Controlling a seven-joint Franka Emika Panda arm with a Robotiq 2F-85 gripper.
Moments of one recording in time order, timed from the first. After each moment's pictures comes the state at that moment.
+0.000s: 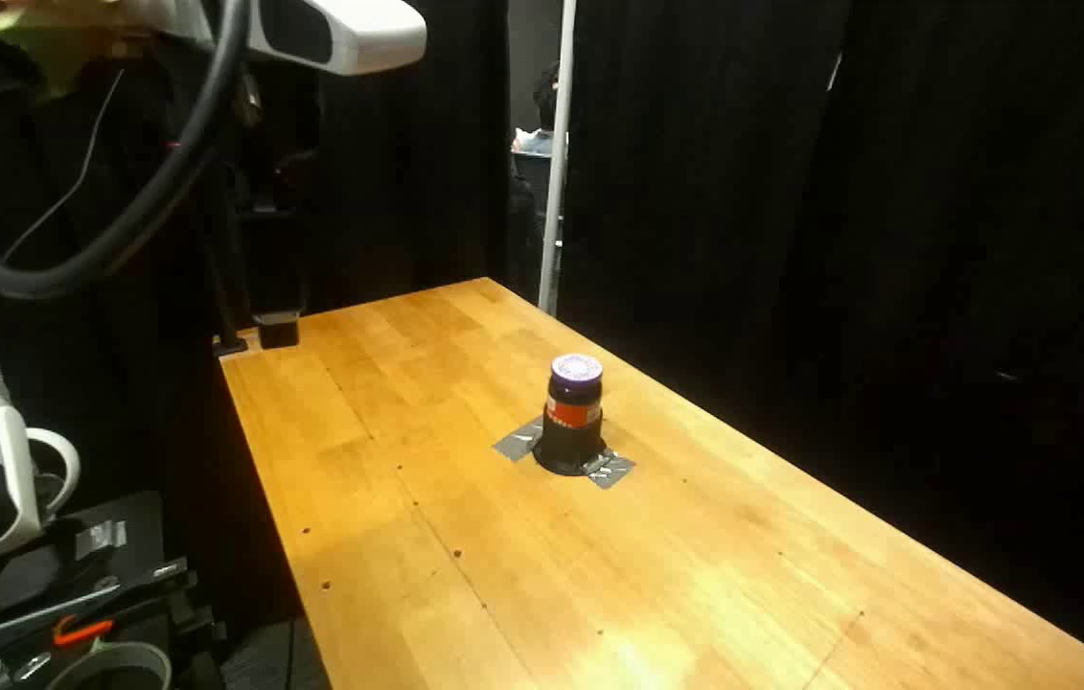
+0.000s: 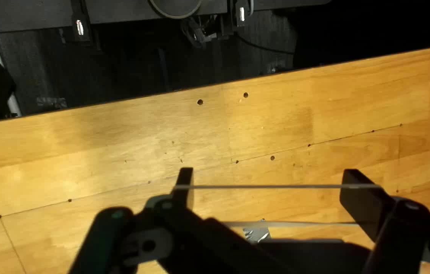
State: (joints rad) arm 0.04 -0.64 -0.07 -2.59 0.19 1.91 -0.02
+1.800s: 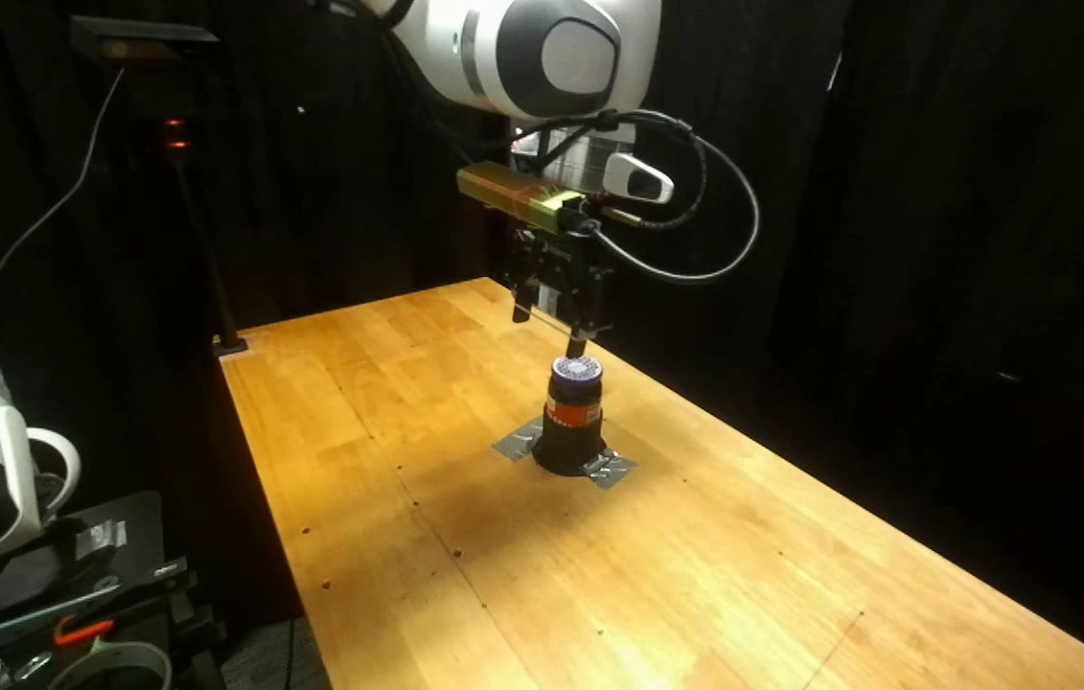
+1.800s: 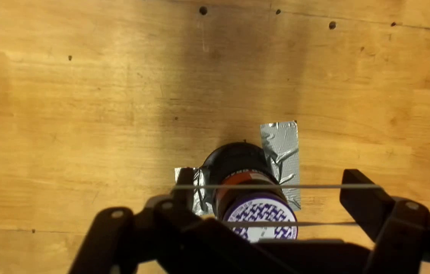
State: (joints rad) arm 0.09 0.36 0.04 -1.77 0.02 2.01 -0.04
